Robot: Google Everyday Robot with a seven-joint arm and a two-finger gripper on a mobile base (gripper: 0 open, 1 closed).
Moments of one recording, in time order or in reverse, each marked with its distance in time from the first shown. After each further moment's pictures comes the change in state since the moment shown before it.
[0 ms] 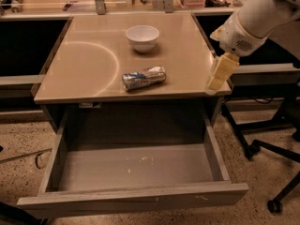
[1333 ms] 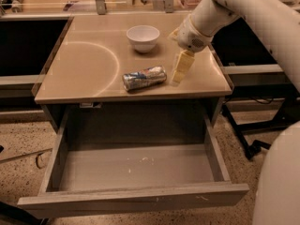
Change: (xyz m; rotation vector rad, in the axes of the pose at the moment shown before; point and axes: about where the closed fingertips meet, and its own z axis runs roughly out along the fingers) arm -0.081 -0.040 0.097 -0.136 -0.142 -0.157
